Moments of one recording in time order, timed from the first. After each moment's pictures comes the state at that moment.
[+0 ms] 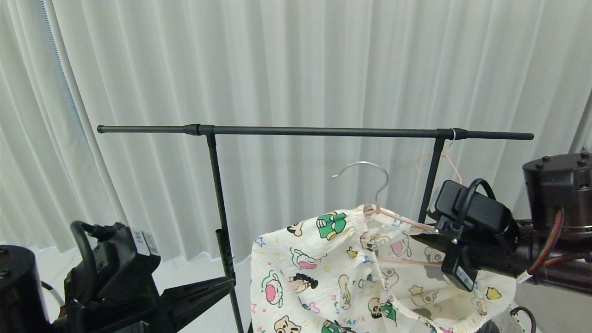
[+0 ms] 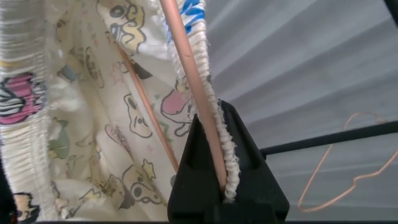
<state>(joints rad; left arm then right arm) -0.62 1.18 -0.30 -0.54 -0.19 0.15 0.71 1.43 -0.75 -0.21 -0.01 -0.50</state>
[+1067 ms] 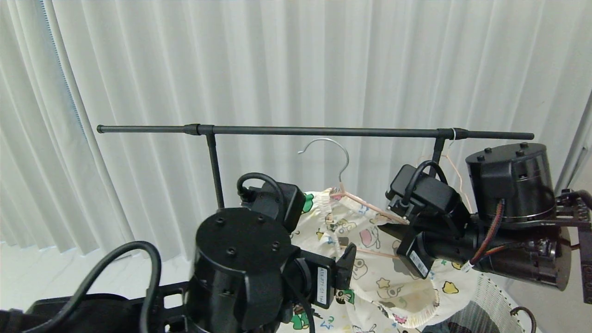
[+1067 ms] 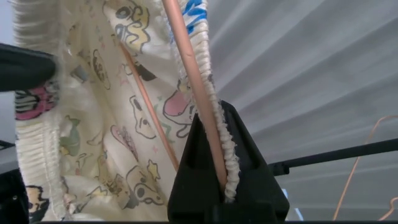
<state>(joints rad) -1.01 1.67 -0.74 -0.54 0.46 -0.28 0.82 1.56 -0.87 -0.22 -0.11 -0.33</state>
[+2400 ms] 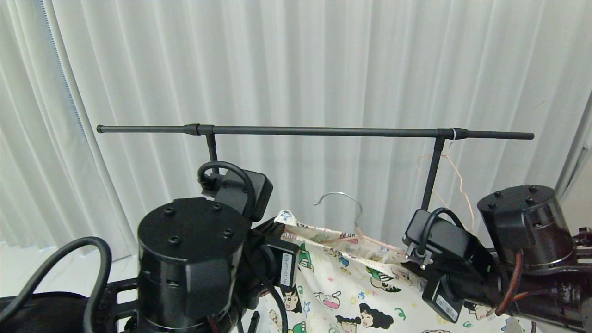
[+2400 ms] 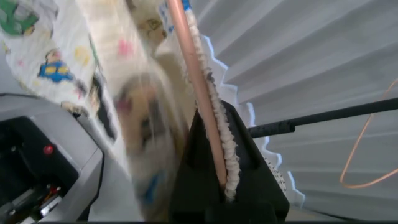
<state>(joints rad) -0.96 1.57 -0.69 -0.53 0.63 -0.11 0.84 1.49 -0.70 -0.16 -0.18 -0.34</state>
